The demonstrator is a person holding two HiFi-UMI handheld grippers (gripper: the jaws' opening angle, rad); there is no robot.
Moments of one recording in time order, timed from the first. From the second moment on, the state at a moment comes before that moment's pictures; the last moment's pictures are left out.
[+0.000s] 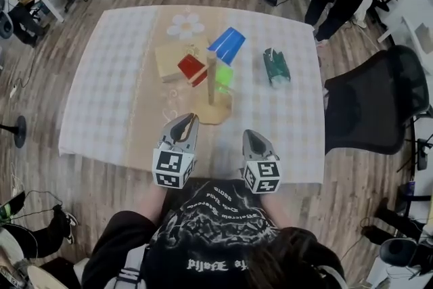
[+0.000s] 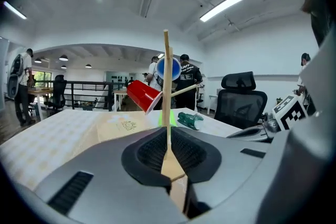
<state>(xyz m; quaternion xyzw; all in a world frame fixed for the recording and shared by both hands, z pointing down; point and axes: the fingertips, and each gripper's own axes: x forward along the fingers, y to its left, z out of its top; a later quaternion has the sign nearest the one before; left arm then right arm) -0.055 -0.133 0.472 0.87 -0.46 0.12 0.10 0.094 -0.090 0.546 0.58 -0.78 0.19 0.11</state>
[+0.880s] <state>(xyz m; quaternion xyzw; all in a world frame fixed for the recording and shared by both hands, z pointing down) -0.076 -0.103 0.476 0.87 -0.46 0.09 0.16 0.069 -0.091 0.452 0.56 -0.82 0.11 0.05</state>
